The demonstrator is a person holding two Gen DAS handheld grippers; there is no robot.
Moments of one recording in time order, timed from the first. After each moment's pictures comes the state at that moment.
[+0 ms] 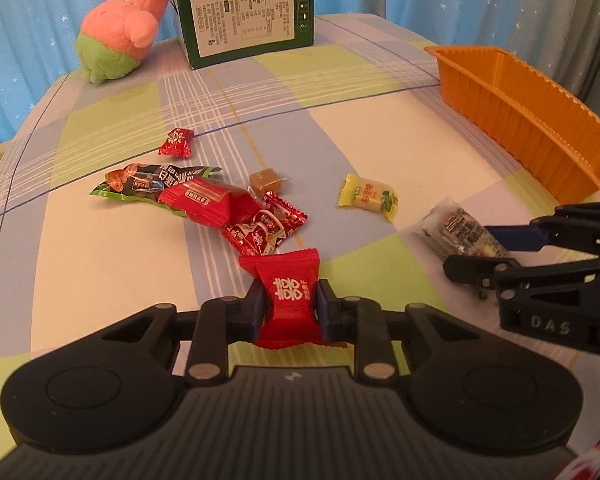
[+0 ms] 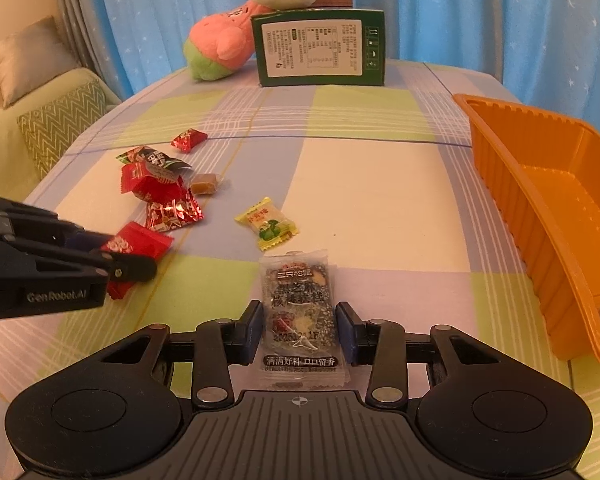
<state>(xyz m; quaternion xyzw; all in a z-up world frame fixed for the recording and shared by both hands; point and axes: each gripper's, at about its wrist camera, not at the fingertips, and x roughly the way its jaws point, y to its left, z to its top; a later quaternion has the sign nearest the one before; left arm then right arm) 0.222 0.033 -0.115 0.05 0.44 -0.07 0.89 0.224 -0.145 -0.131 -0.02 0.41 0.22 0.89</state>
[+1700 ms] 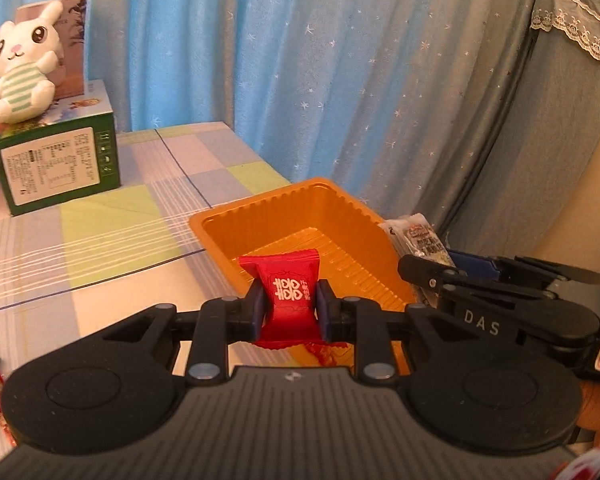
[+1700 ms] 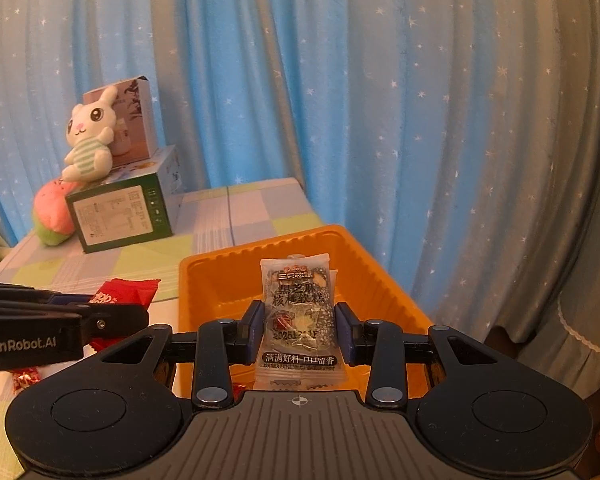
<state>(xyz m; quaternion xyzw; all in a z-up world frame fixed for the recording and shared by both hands) 0.281 -0.152 -0.025 -0.02 0.34 -0.22 0.91 0.243 -0.333 -0.037 0.06 0.28 0.02 0.96</state>
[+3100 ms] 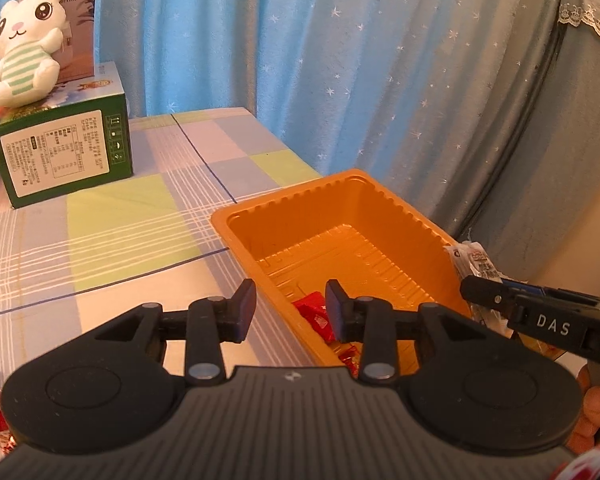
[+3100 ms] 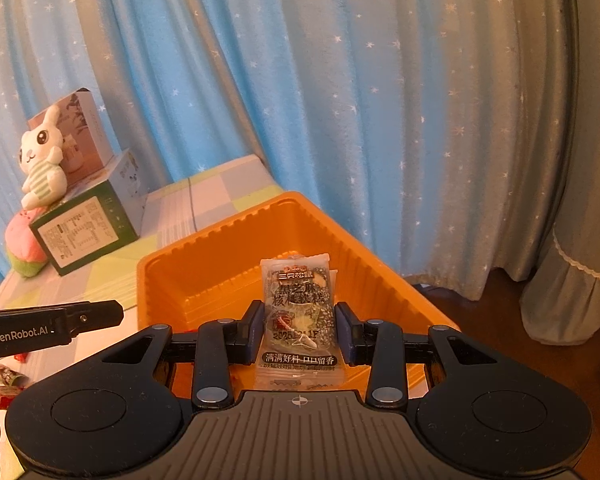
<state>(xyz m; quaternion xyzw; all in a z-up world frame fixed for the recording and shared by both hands) 0.320 -0.145 -0.046 -0.02 0.35 -0.20 0.91 0.255 -0.370 -0.055 0.15 0.32 -0.01 0.94</state>
